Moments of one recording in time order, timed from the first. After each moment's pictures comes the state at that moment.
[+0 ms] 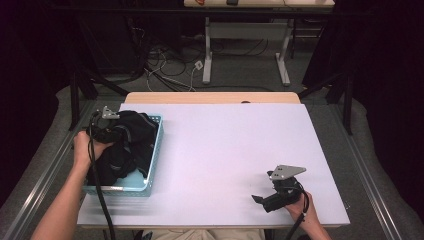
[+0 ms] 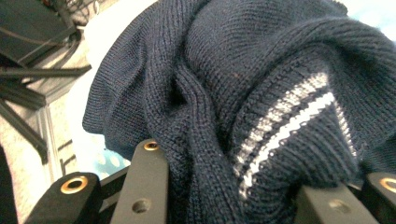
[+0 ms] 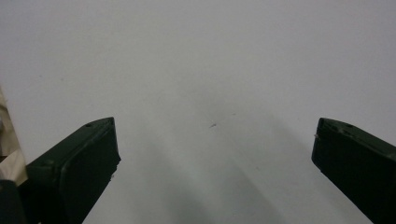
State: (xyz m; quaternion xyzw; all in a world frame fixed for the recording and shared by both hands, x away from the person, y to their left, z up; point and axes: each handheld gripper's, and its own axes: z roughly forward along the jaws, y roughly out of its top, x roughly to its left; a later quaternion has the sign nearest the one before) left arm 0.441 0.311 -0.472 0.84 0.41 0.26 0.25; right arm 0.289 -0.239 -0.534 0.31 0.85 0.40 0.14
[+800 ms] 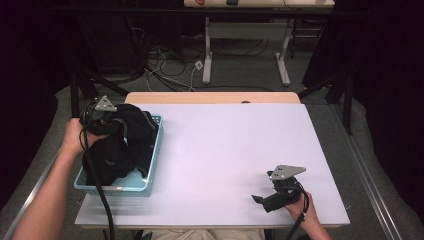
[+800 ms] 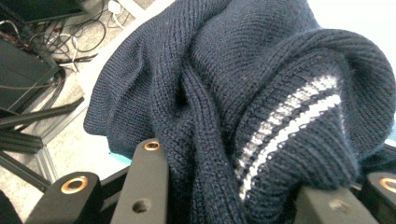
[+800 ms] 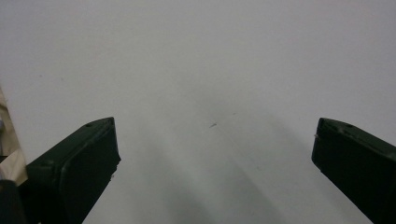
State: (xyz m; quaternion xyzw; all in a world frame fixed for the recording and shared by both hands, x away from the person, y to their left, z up) left arm 0.437 0.306 -0.416 0.88 0.32 0.24 0.25; right arm 0.289 -0.239 -0.535 0.31 0.85 0.40 0.13
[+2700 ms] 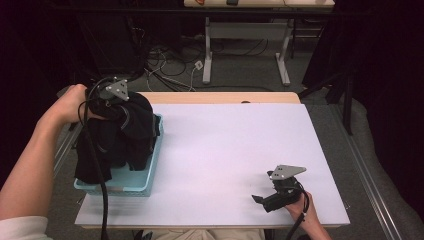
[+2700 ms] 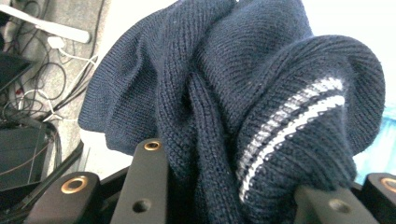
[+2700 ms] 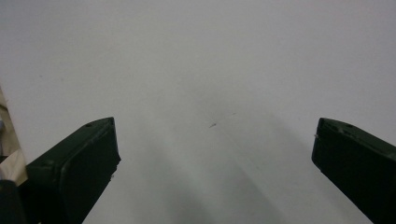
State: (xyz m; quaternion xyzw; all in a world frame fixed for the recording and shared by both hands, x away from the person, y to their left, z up) left arm 0.444 0.256 -0.329 0.97 0.09 0.18 0.14; right arm 0.289 -0.239 -0.535 0.31 0.85 0.40 0.14
